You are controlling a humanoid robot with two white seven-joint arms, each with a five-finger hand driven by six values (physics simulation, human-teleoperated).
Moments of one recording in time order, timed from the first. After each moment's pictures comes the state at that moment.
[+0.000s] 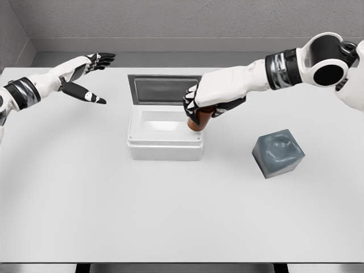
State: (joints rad) left arm -0.80 0.56 -0.60 -0.89 0.30 -0.29 -0.61; right arm -1.30 -0.66 1.28 -1.42 0.09 -0.61 0.61
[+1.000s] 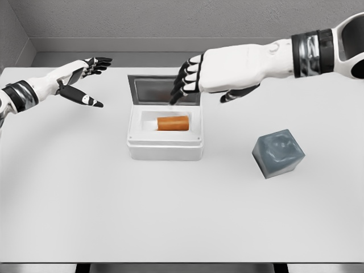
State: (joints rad) left arm -0.79 0.57 -0.60 -0.89 0.29 -0.25 -0.61; right arm -1.29 -0.78 1.11 -1.64 0.09 -0.61 0.57
